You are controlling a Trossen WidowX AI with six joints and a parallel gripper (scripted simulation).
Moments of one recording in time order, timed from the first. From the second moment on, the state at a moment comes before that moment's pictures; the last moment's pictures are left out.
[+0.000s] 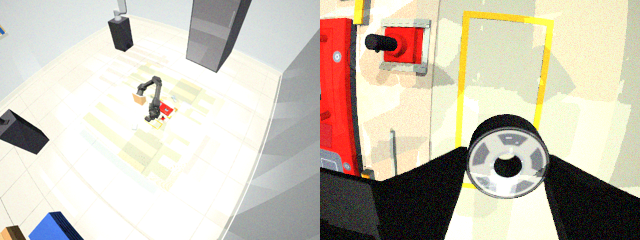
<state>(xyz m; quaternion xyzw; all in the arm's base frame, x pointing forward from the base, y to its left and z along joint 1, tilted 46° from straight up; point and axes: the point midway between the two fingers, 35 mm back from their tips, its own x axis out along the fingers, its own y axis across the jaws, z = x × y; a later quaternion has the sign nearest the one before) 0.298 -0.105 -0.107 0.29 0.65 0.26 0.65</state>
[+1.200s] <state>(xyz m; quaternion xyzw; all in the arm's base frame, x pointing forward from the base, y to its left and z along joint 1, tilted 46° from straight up) 0.294 -0.062 -0.144 0.29 0.66 0.26 0.64</state>
